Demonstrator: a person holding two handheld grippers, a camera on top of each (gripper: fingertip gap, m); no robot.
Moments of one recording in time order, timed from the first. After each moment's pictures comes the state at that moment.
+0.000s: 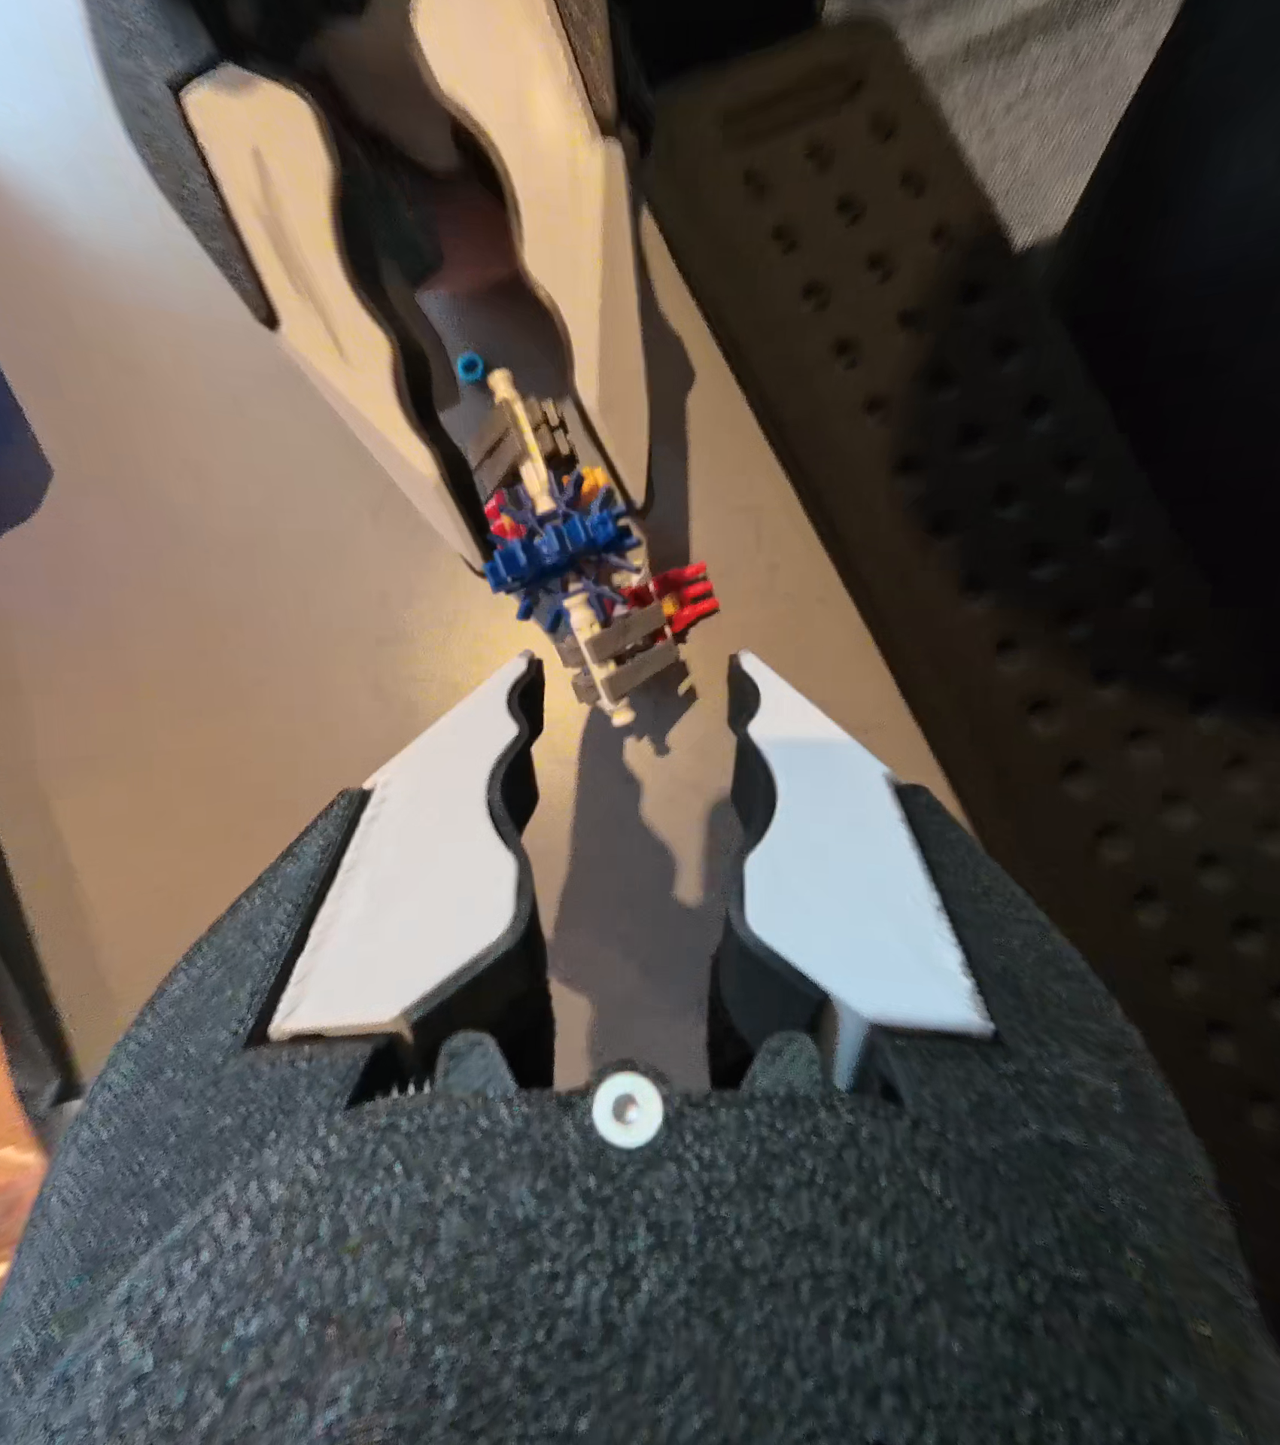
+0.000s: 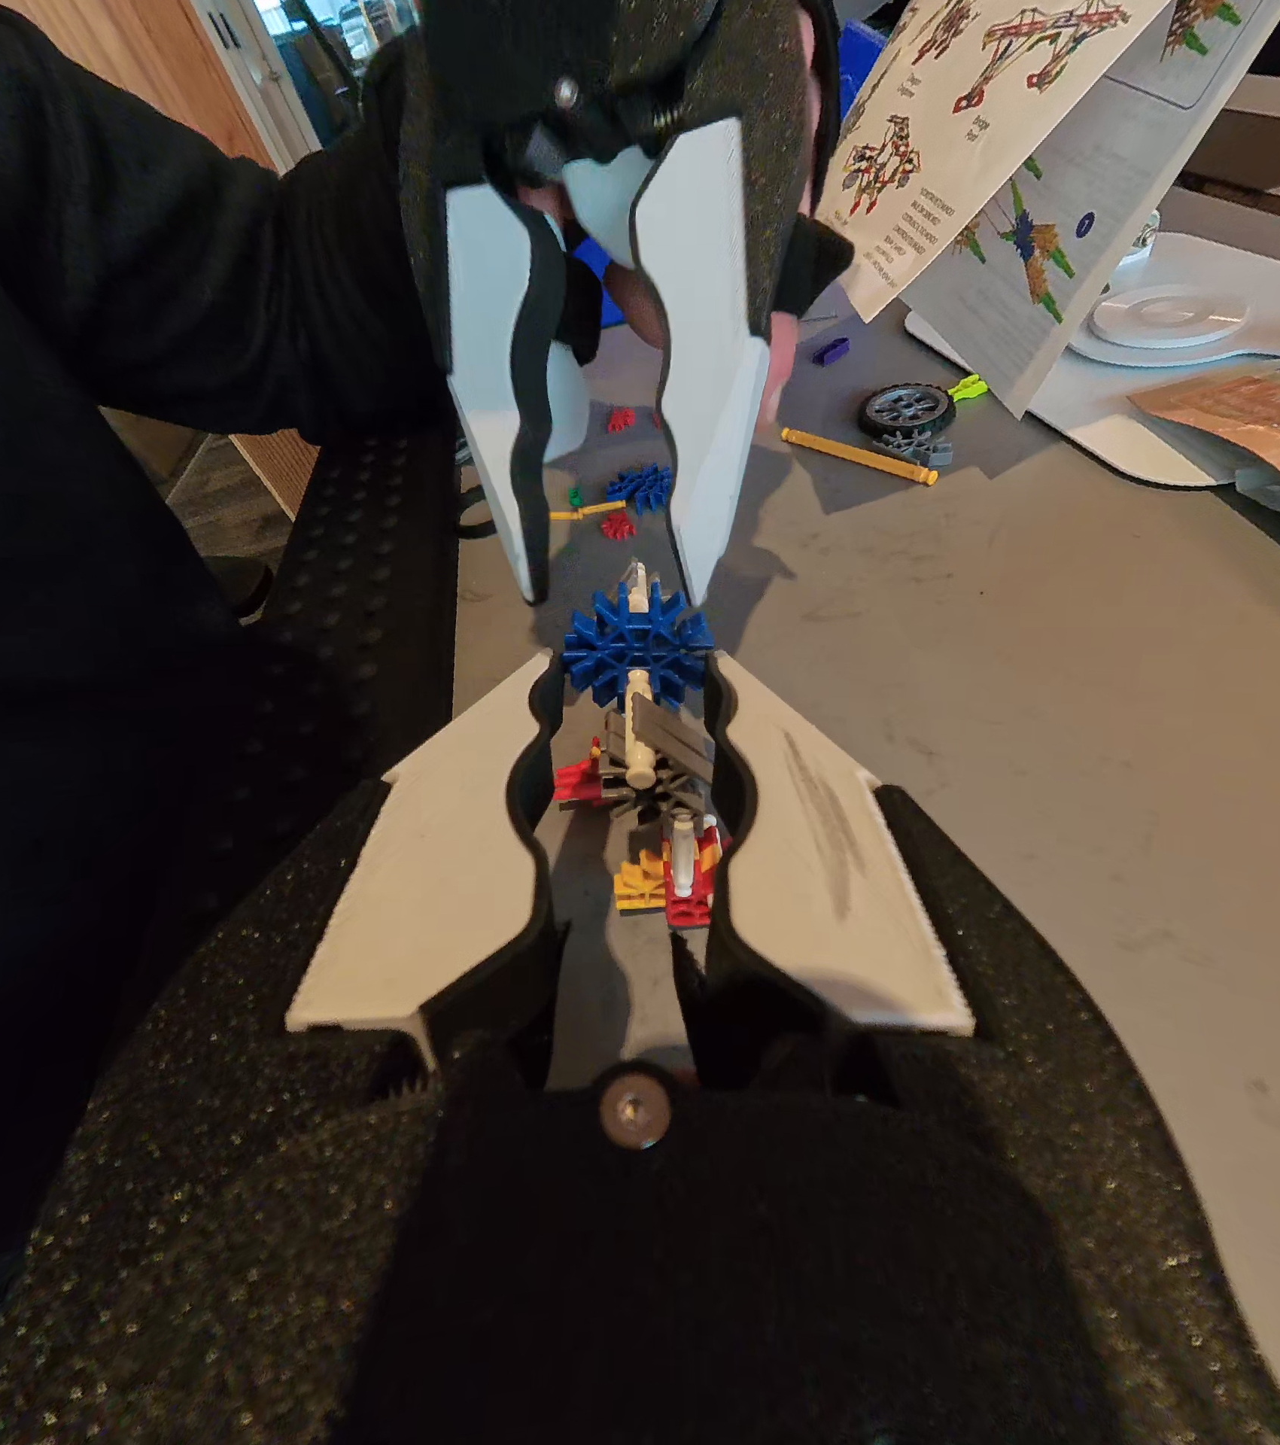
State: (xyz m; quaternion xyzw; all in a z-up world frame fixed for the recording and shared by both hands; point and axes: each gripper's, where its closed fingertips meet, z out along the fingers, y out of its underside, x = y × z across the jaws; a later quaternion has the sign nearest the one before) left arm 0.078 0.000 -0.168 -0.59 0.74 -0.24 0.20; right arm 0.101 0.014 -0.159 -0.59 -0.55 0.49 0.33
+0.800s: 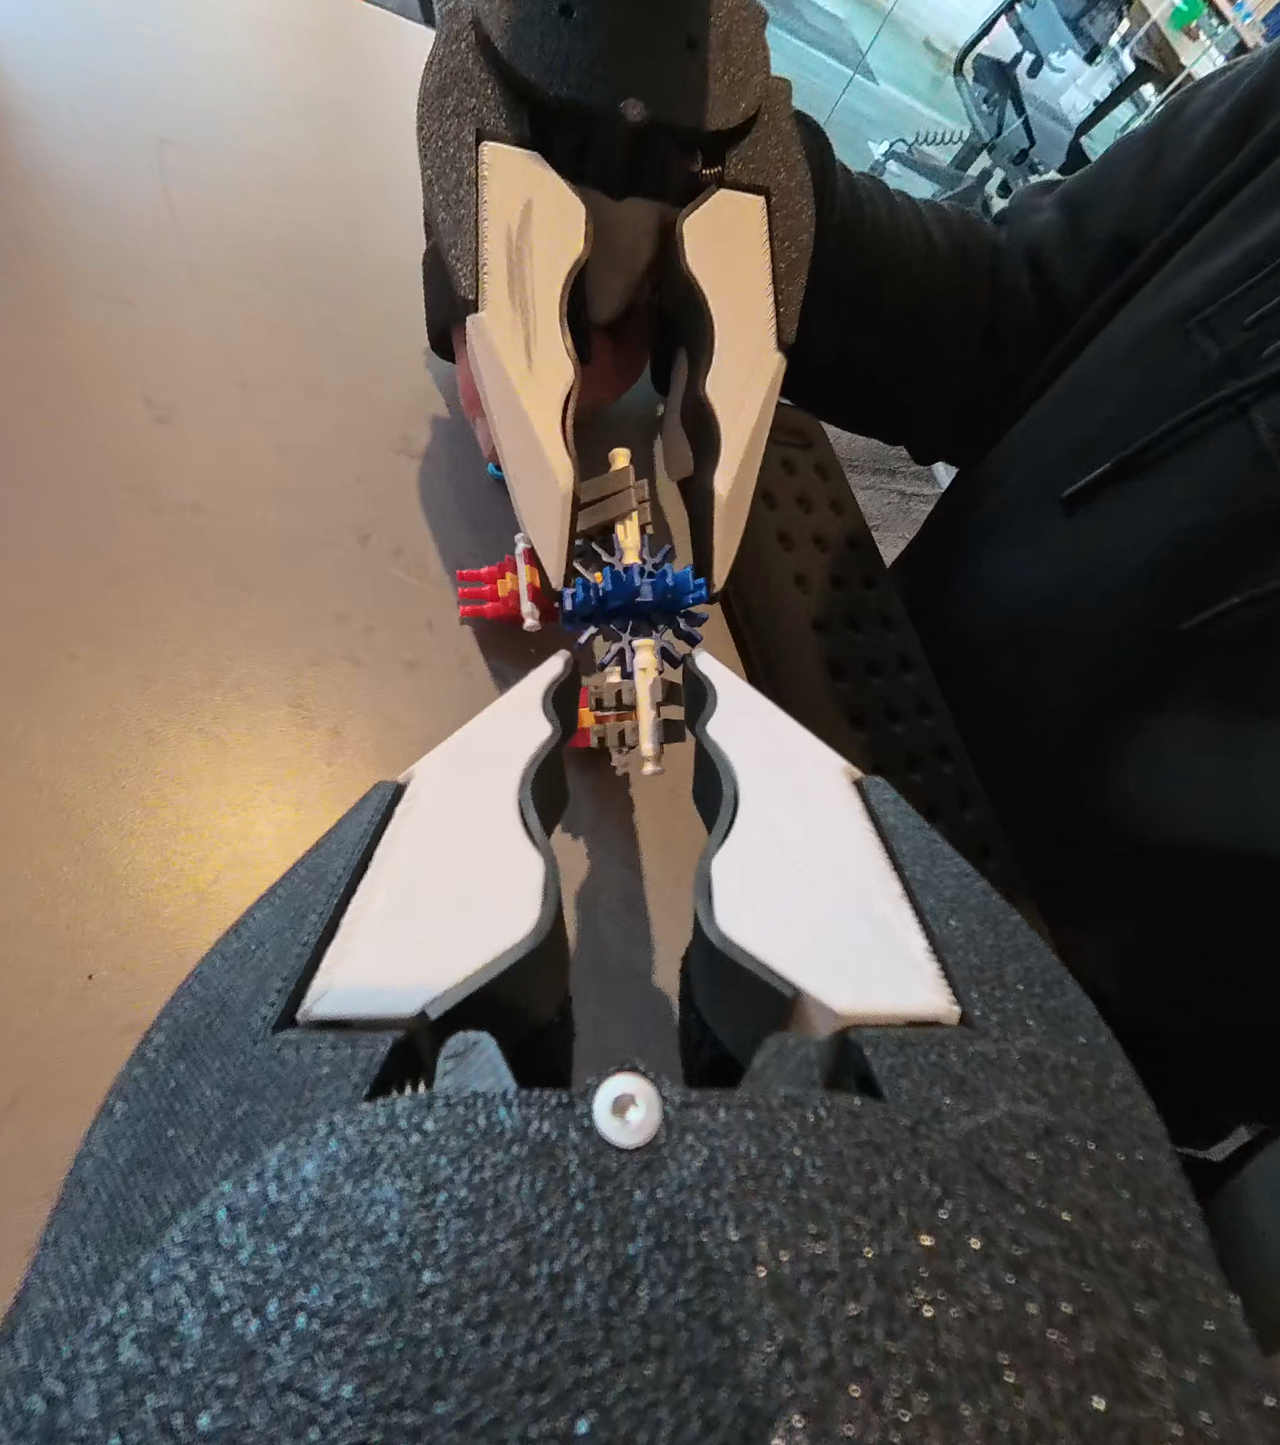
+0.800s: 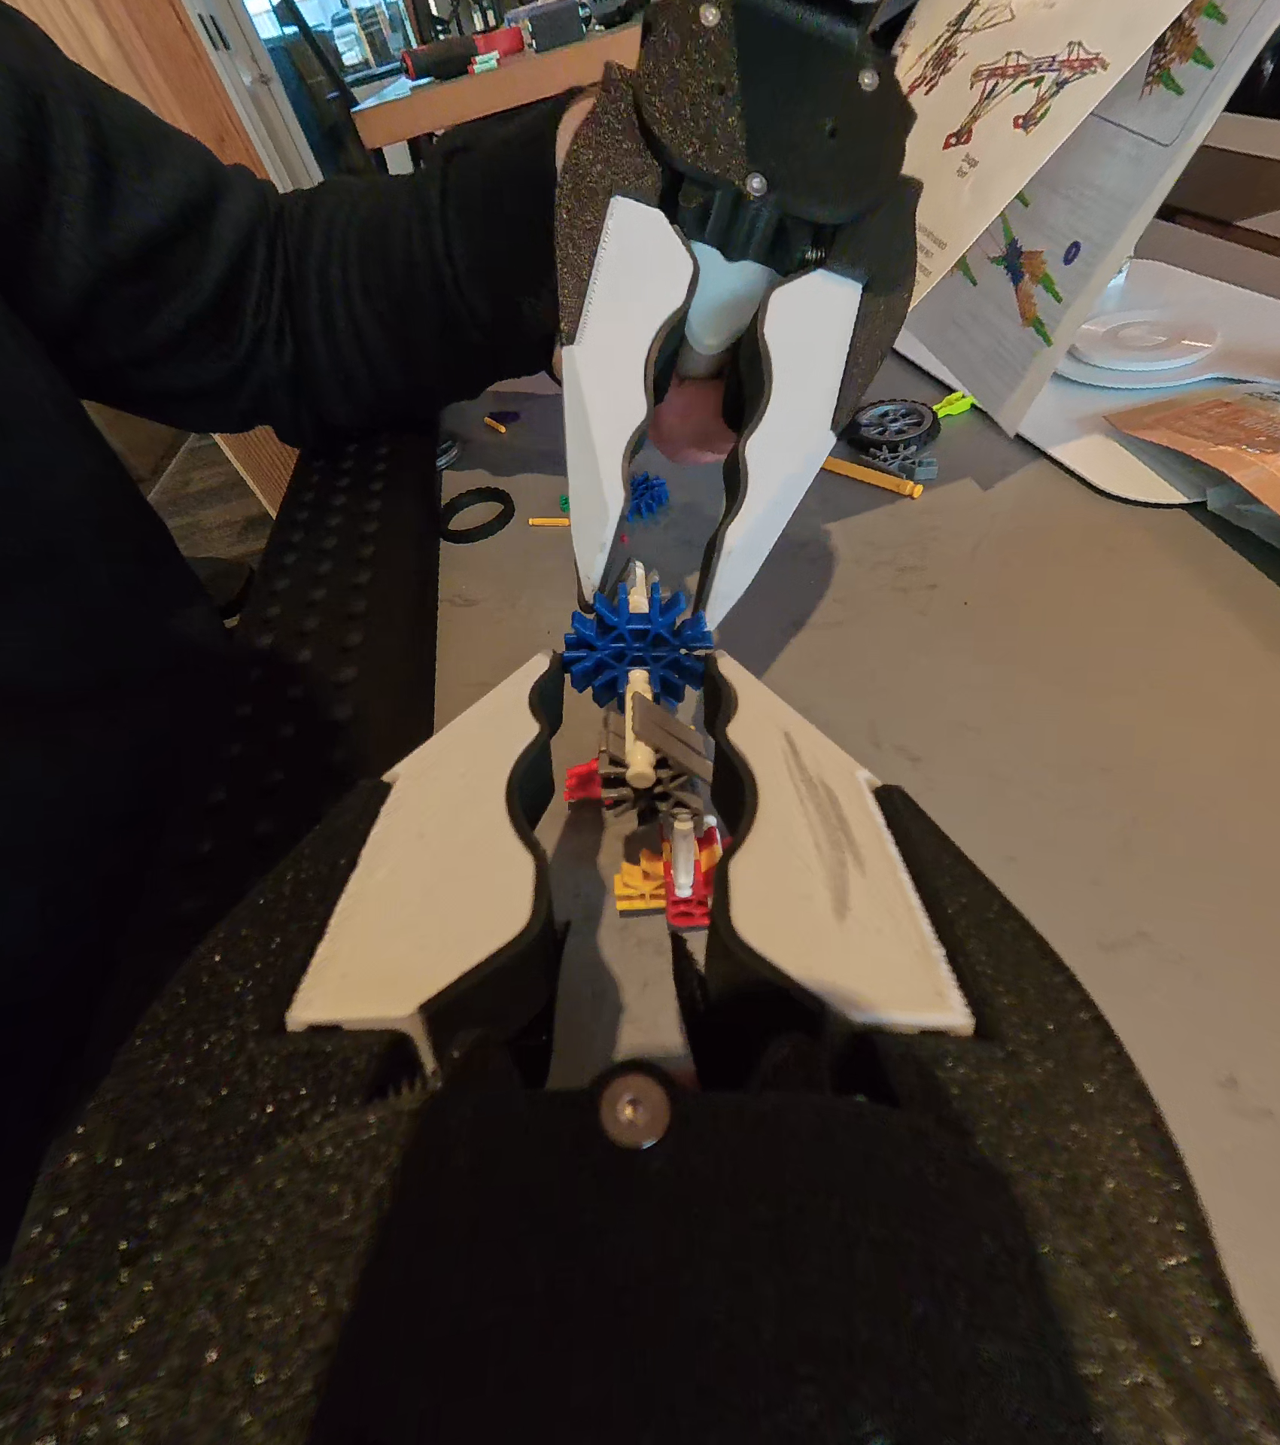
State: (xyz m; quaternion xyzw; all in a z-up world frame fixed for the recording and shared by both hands) left arm 0.093 0.013 -0.160 -0.67 0.56 -0.46 0.17; right arm 0.101 0.016 -0.157 -0.59 -0.55 0.48 0.34
